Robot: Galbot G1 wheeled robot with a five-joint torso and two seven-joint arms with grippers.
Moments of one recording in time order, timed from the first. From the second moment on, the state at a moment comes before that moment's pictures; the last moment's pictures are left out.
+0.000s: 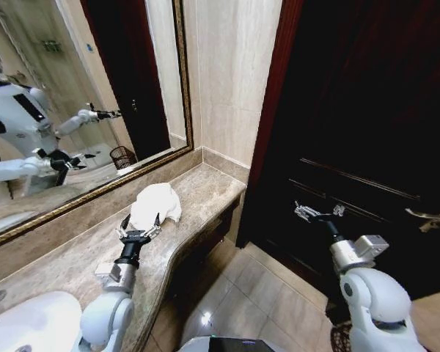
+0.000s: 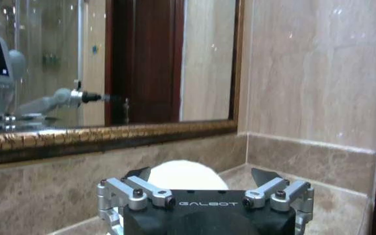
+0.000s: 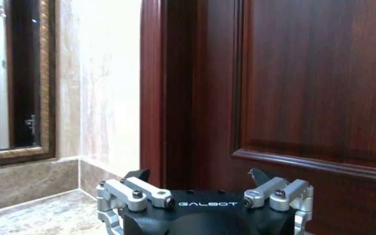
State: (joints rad) left arm 1.64 -1.37 -0.70 -2.26 -0.29 0.11 -0.06; right arm -1.39 1.33 0.80 2.30 0.33 -0.39 -0.08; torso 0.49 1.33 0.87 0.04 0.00
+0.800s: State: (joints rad) left arm 1.28 -1.11 -0.66 -2.06 -0.65 0.57 -0.38; right arm -1.39 1.22 0.81 2.26 0.35 -0.37 -0.06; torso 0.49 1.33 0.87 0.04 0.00
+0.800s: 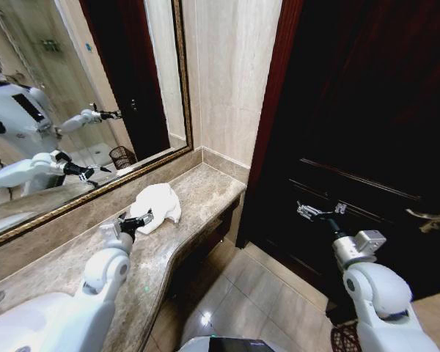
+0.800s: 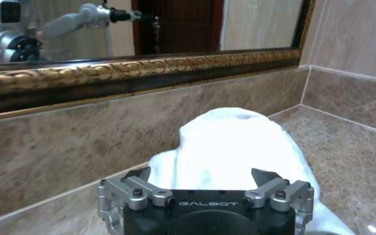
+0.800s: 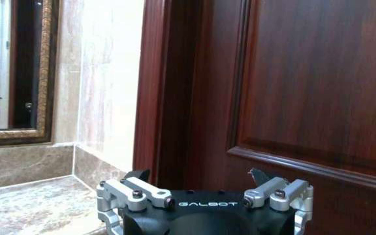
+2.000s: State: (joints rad) left arm 0.96 -1.06 -0.48 -1.76 -0.73 0.64 -0.34; right arm -1.44 1.17 0.84 2.26 0.37 -0.31 -0.07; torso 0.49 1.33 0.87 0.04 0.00
